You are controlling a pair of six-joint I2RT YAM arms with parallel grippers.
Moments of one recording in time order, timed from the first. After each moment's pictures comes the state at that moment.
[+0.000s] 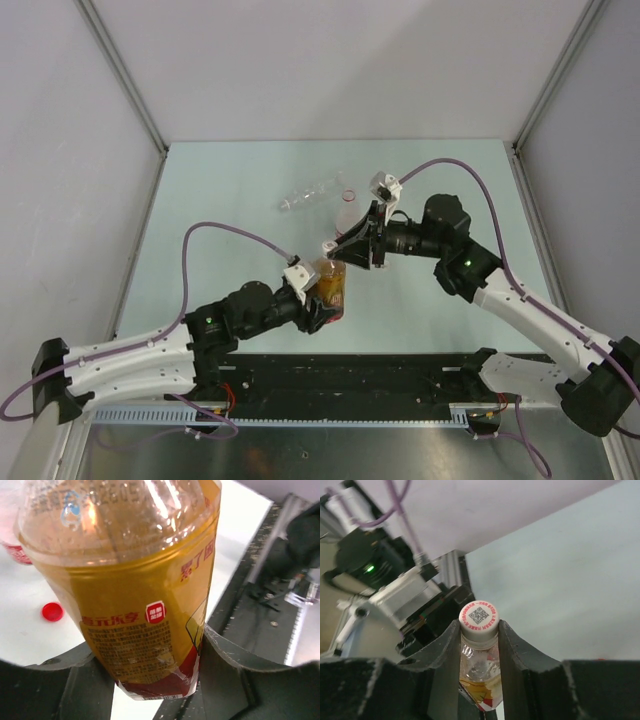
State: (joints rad) left arm -1.17 0.80 0.54 -0.01 -0.14 -0.20; right arm 0.72 1.10 0.98 0.07 -0.63 0.35
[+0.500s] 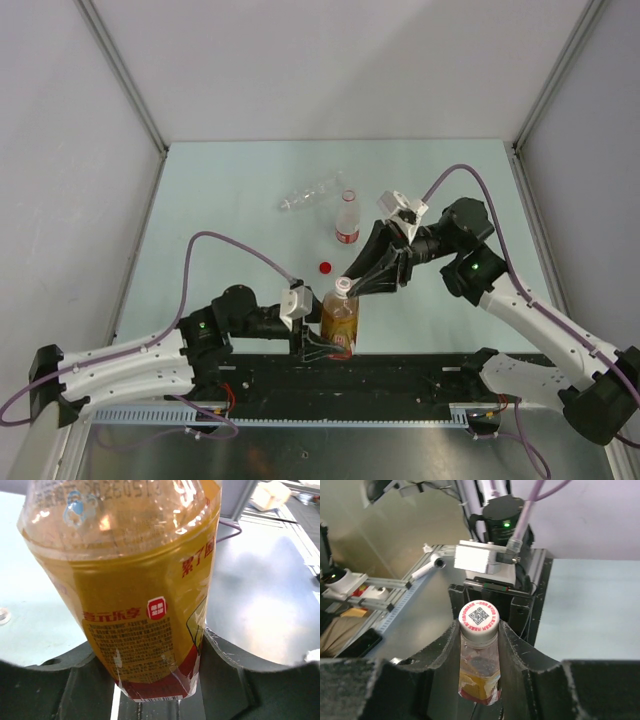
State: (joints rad) left arm -1.17 0.71 0.48 0.17 0.39 -0.15; right arm 0.66 1.05 0.95 0.34 -1.21 0.42
